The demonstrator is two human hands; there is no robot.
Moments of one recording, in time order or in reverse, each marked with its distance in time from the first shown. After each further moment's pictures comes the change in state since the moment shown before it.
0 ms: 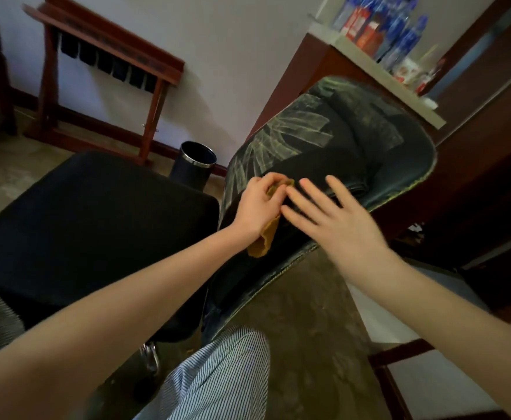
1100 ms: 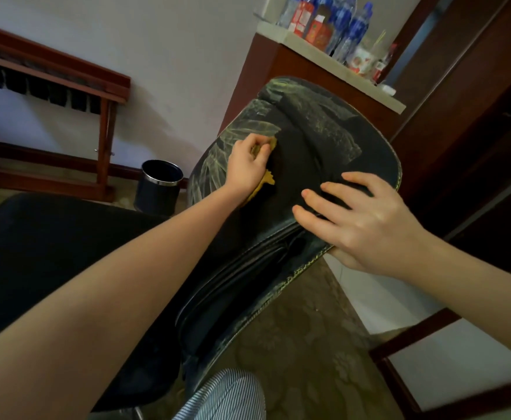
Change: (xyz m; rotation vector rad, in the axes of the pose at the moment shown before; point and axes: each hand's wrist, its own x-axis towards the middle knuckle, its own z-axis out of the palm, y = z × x) left_hand 0.151 -0.004 0.061 0.041 0.017 0.061; right_hand -0.010 0.078 0.073 0.090 0.715 0.092
